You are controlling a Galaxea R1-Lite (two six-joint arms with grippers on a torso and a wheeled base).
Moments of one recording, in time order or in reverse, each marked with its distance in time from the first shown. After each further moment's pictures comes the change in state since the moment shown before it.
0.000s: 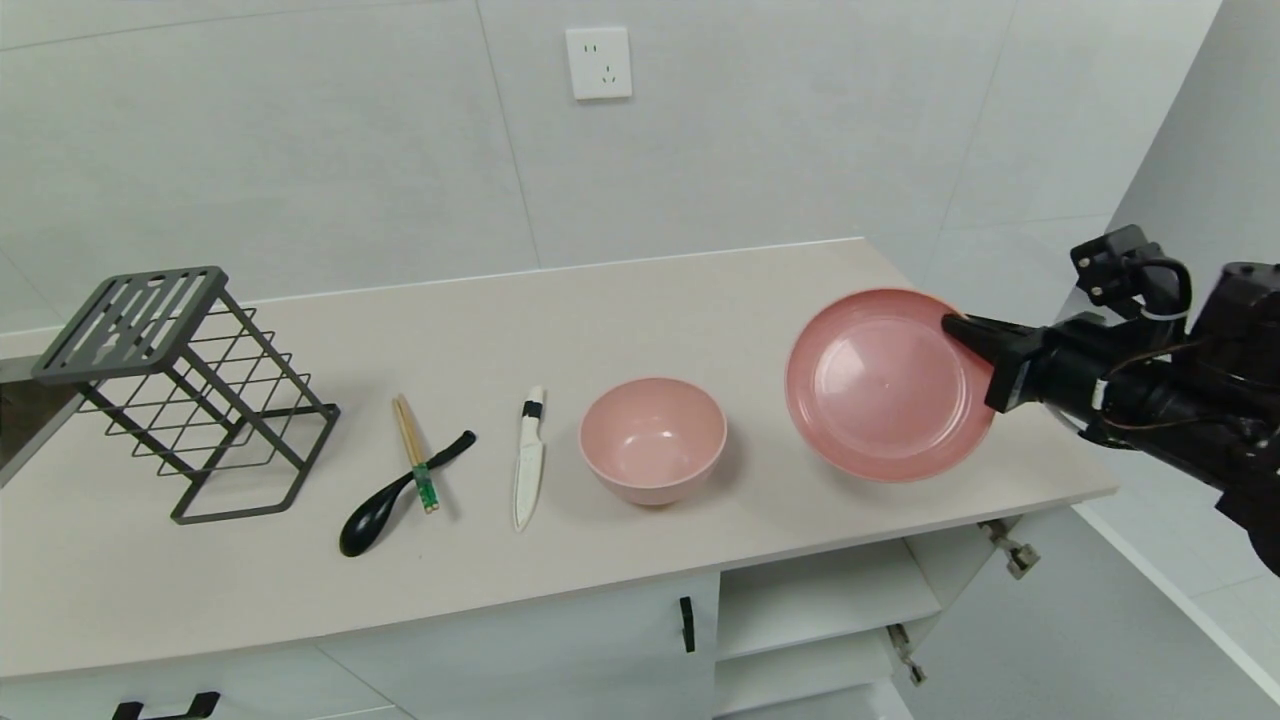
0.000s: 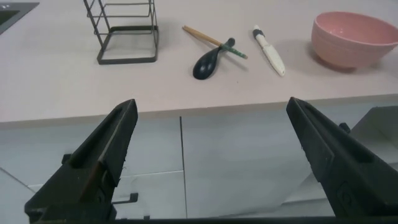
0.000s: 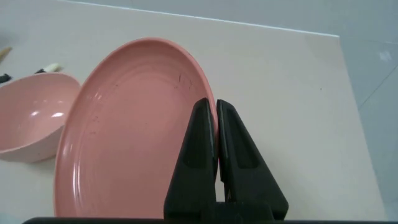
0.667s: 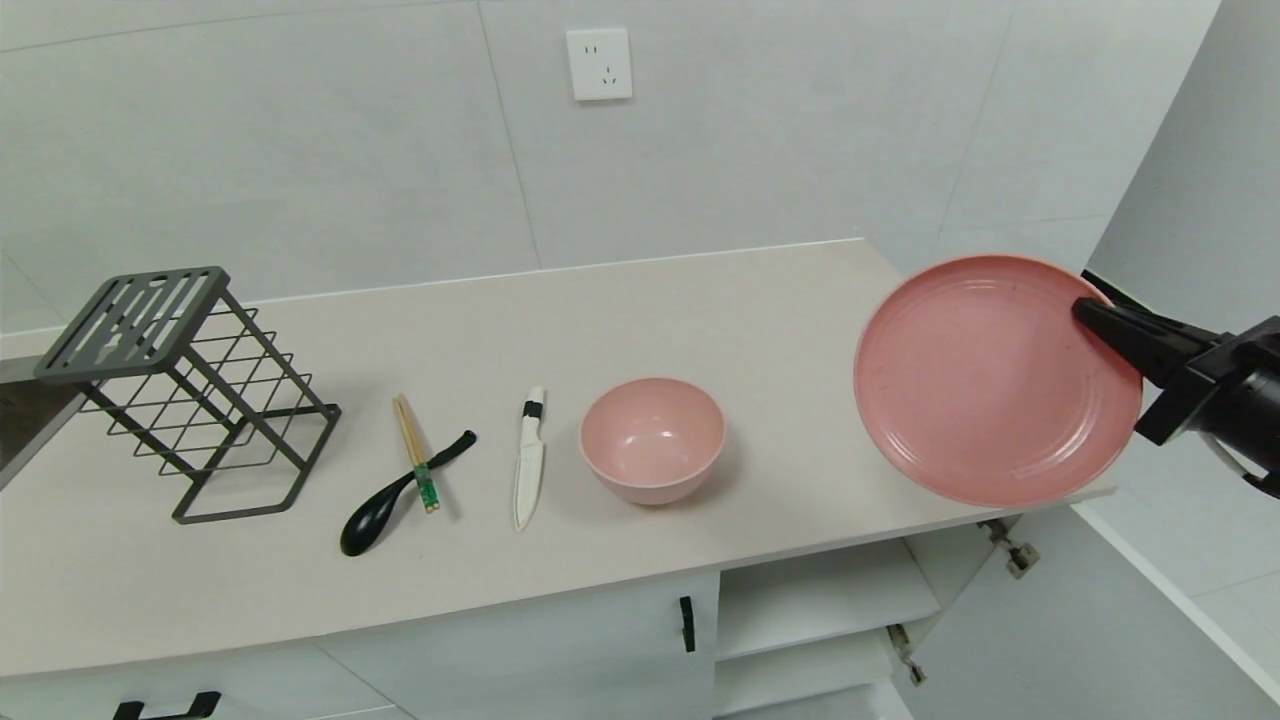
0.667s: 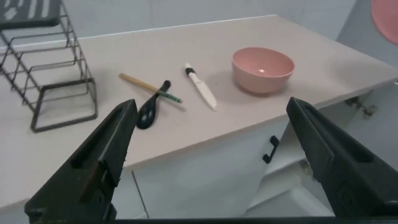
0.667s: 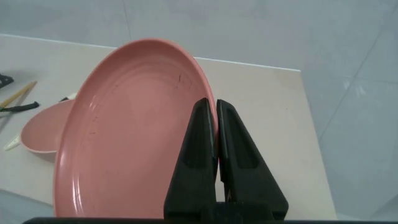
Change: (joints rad) left arm -0.005 0.199 -0.163 -0.113 -0.288 0.002; right arm -0.063 -0.304 0.259 -0.113 0.006 0.037
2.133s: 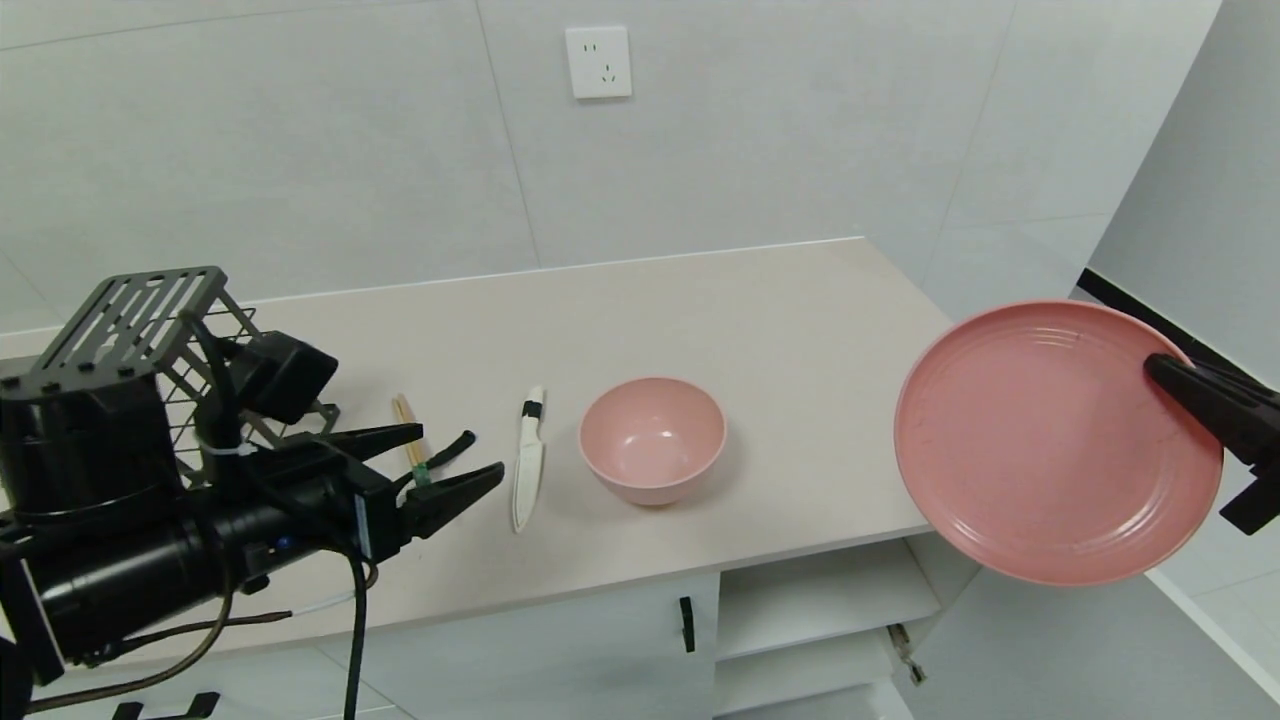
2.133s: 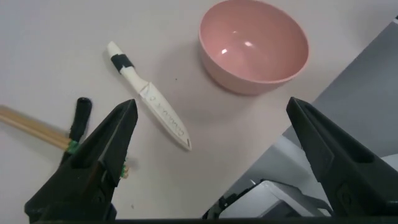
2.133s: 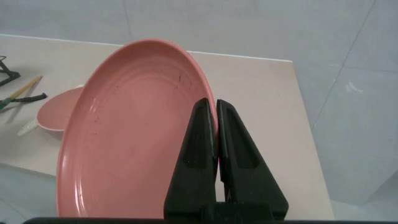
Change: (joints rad) left arm -0.201 1.282 -0.332 -0.543 -0.114 0.097; right arm -0.029 -0.159 0.204 -0.057 0.012 0.019
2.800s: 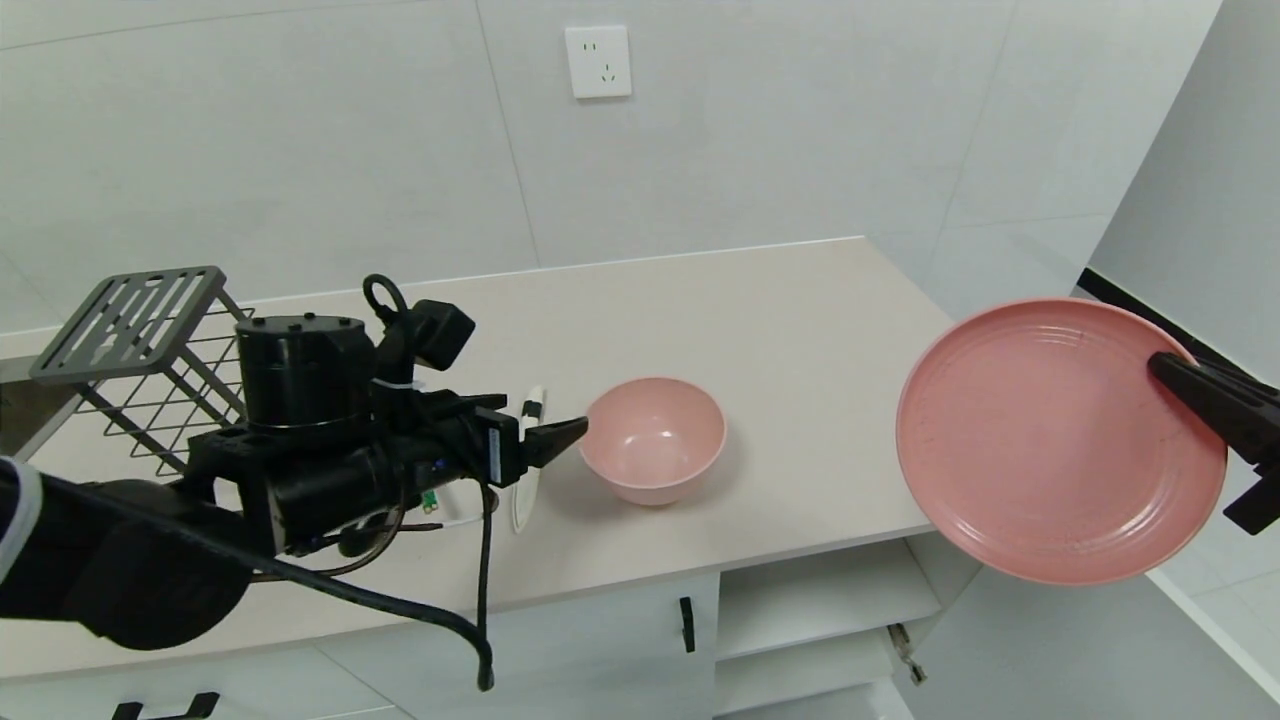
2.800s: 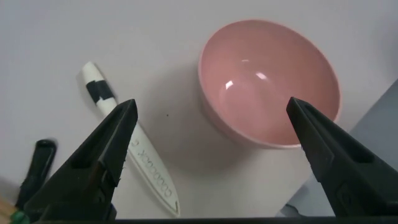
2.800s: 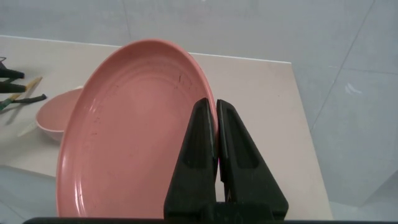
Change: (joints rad) left arm -0.135 0.269 -0.249 0.004 0.163 -0.087; right arm -0.001 -0.005 0.000 0.000 0.000 -0.001
